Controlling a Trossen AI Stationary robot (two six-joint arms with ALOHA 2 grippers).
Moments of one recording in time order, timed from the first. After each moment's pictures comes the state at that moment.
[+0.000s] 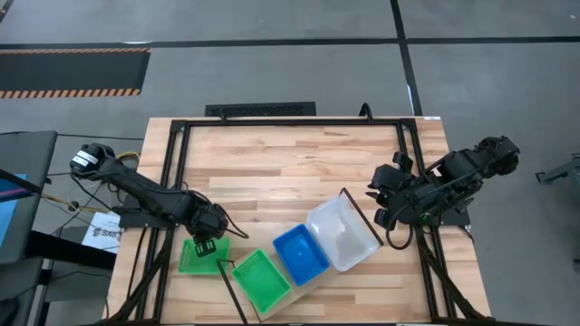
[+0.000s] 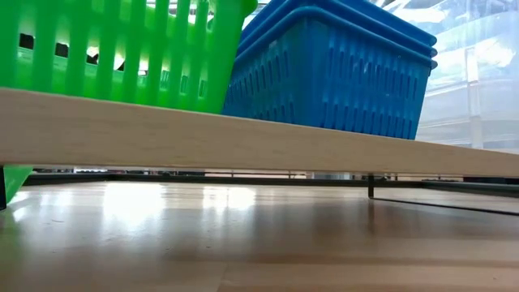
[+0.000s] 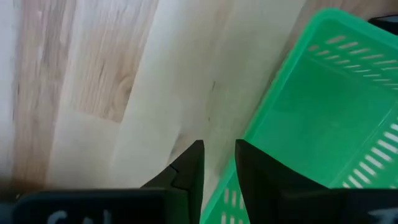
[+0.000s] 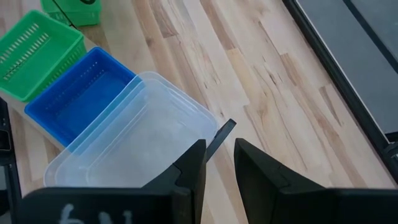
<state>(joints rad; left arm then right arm) -0.41 1.24 0.73 -0.97 0.12 -0.81 0.51 1.35 1.75 -1.53 0.55 0.76</state>
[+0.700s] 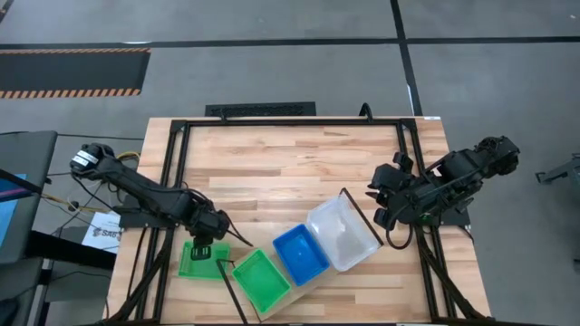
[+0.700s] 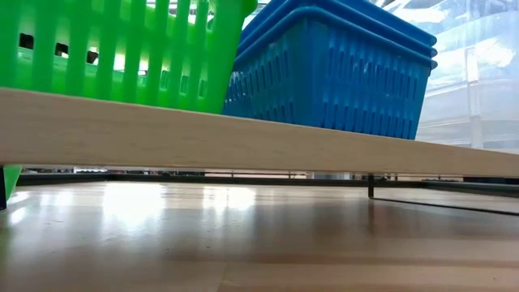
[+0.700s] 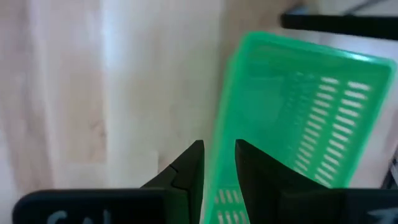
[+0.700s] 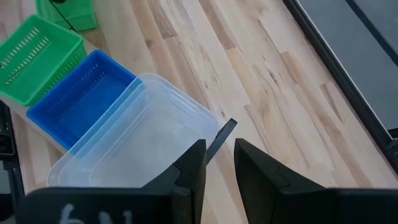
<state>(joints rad) -0.42 1.25 0.81 -0.97 0.15 -0.55 0.51 1.35 1.75 -1.53 0.55 0.78</state>
